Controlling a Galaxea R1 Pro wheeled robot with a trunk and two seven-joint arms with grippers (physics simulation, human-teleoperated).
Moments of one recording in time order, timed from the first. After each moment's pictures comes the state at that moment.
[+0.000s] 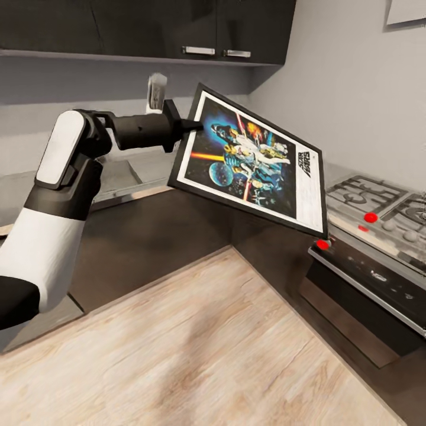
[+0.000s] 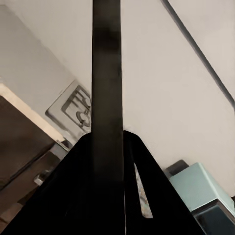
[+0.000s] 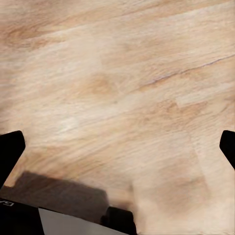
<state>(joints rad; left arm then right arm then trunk) -1.46 0.12 -0.32 -1.23 1.77 0.91 0.40 -0.11 -0.01 0.32 -0.33 0.01 -0.44 -0.14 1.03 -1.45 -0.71</state>
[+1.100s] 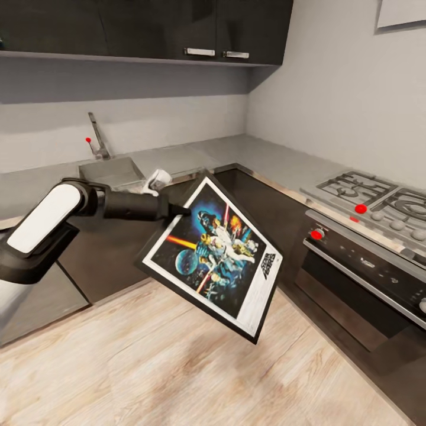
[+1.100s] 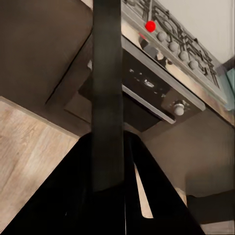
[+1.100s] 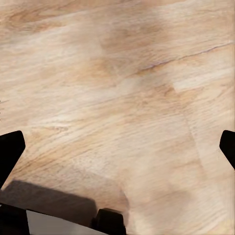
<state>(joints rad) -1.21 0.46 -0.62 -1.55 1.77 1.00 0.28 -0.11 -0.04 0.32 -0.35 0.01 -0.44 -0.13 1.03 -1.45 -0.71</state>
